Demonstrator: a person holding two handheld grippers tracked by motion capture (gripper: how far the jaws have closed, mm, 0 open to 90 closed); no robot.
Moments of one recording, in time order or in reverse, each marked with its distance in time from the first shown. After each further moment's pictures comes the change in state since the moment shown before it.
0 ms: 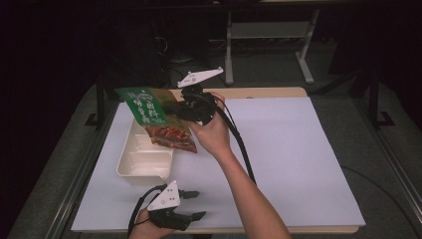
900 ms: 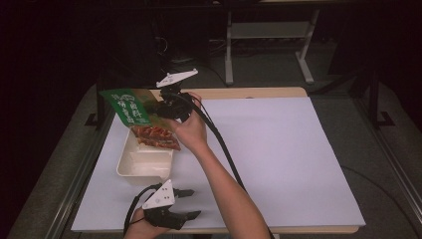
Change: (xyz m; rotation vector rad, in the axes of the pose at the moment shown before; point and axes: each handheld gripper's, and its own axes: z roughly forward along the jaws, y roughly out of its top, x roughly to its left) left arm 0.008 -0.008 -0.008 -0.001 0.013 -0.005; right arm -0.009 0.003 0.065 -0.009 0.039 0.017
